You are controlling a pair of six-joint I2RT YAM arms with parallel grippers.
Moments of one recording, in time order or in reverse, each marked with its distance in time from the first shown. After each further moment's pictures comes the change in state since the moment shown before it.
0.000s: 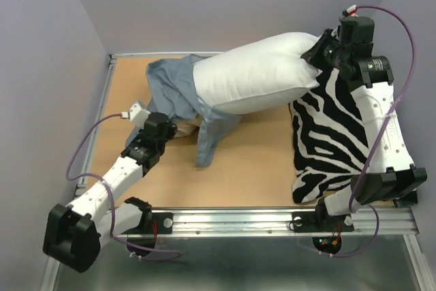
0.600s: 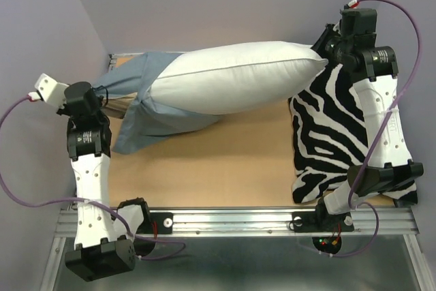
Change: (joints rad) left arm 0.695 -0.096 0.434 -0.285 -0.024 0.359; right arm 0.014 0.089 0.223 -0.178 0.047 -0.015
